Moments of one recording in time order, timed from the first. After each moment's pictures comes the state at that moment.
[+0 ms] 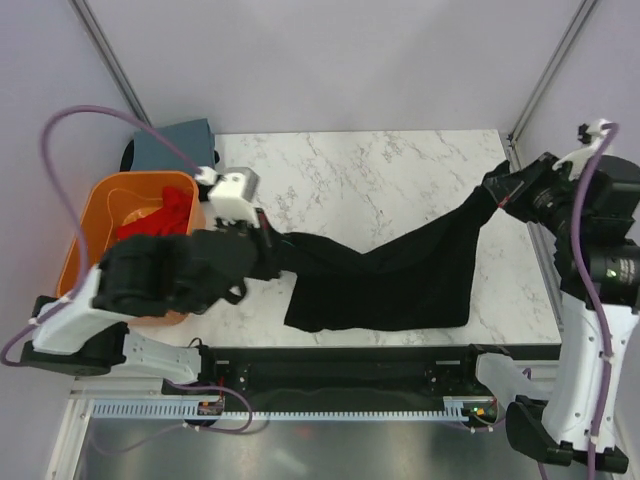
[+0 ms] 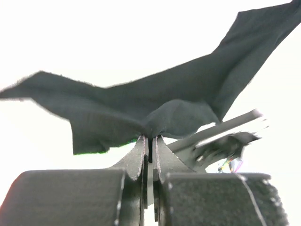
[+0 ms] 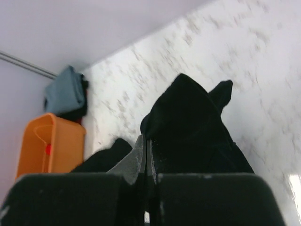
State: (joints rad) left arm -1.45 1.23 1.83 -1.29 -0.80 -0.96; right arm -0.13 0.98 1.57 -0.99 -0.28 0.55
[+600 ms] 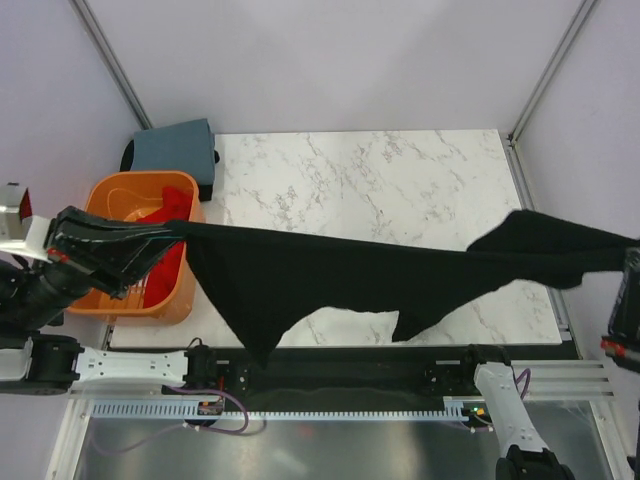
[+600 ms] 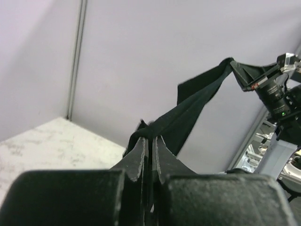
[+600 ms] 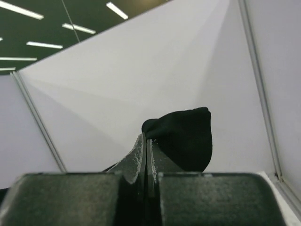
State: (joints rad) left arm -1.45 0.63 1.61 -0.56 -0.37 -0.19; right arm -0.11 0.66 2.09 -0.89 -0.06 0.47
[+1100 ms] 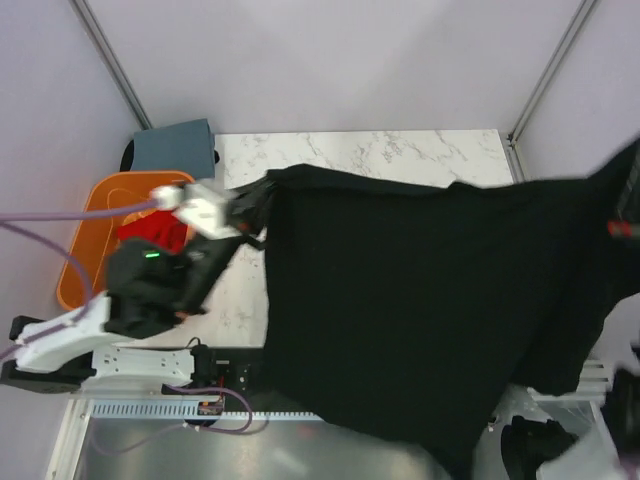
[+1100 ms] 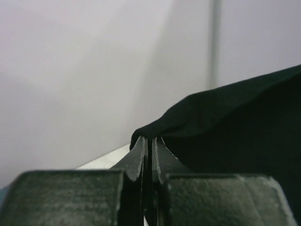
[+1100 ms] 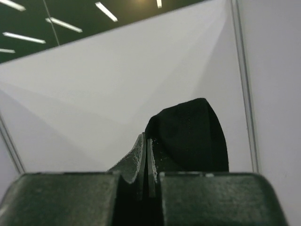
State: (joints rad) left arm -1.43 0.84 1.35 -0.01 -0.73 0.36; right arm -0.12 0.81 2.13 -0.67 -0.02 0.34
